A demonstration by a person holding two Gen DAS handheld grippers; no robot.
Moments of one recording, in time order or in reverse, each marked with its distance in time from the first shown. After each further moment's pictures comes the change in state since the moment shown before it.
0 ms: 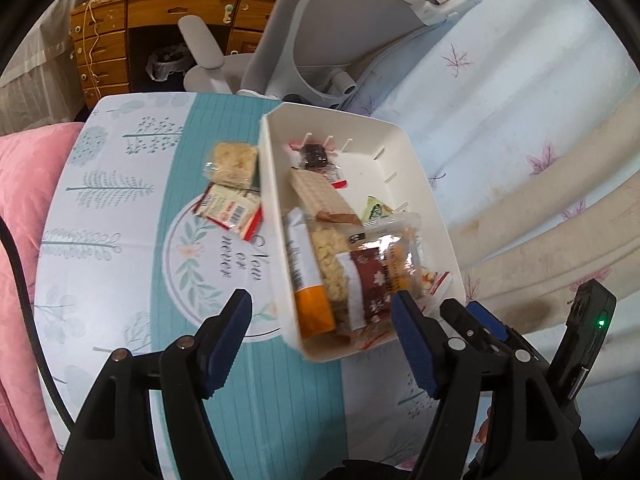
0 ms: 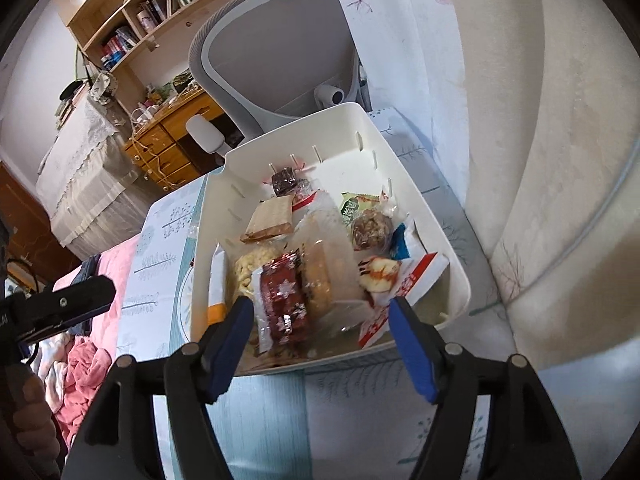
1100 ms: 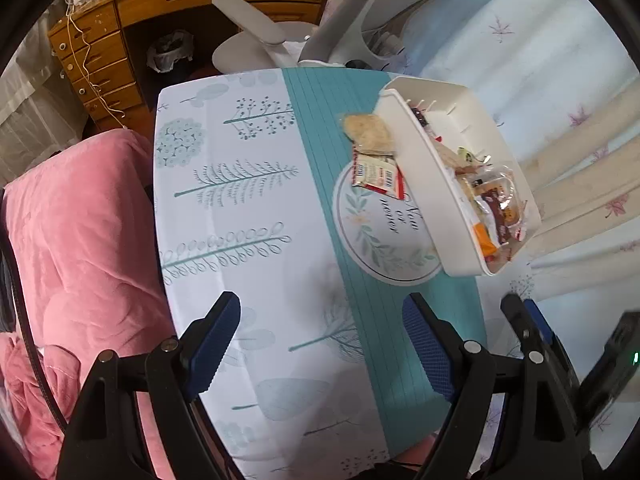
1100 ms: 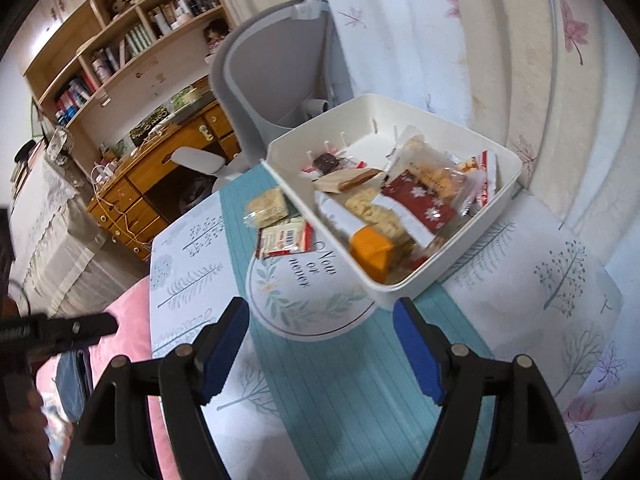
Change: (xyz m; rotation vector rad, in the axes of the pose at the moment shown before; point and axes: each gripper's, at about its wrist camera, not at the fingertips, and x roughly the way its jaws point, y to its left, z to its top) left arm -0.051 0.186 0.042 0.201 0.206 0.073; right arm -0.001 0.187 -0.100 0.241 -0.183 -0.195
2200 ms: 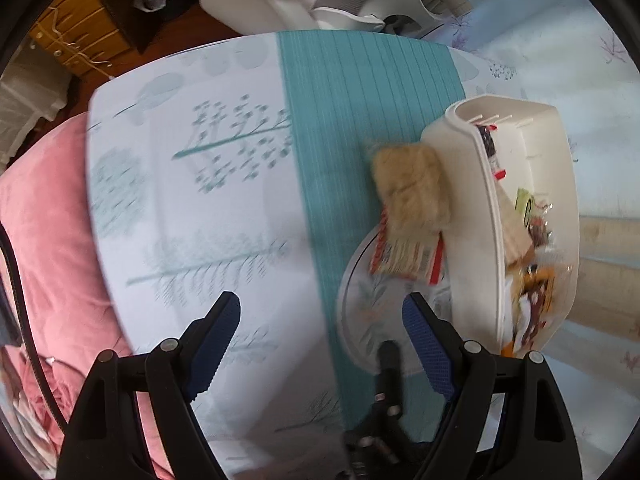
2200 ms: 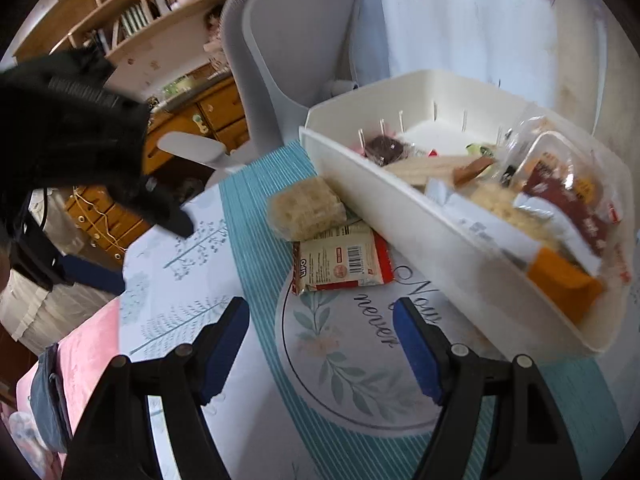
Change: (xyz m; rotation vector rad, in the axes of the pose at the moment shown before) left arm 0.137 -0.003 0.172 -0.090 0.321 0.030; right arm 0.150 0.075 0.013 -0.003 -0.028 -0.057
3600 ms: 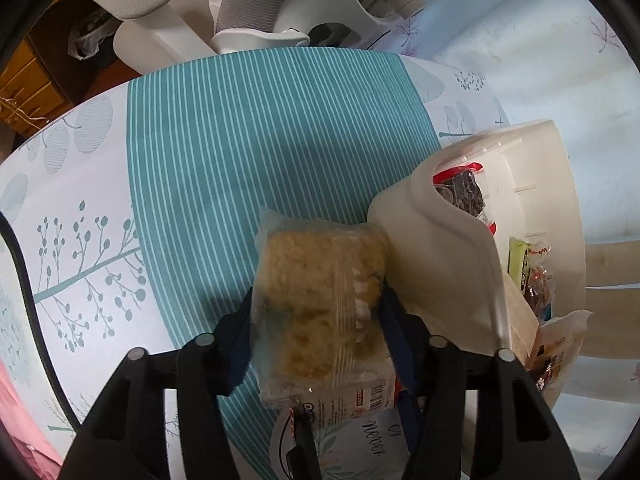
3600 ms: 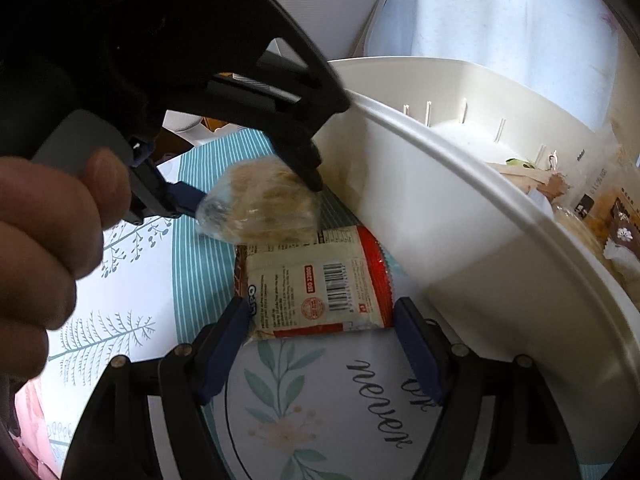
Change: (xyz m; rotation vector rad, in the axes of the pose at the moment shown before) left arm 0.089 -0.062 0.071 0.134 -0.128 -0.136; right arm 0.076 0.013 0.003 -0.154 -0.001 -0.103
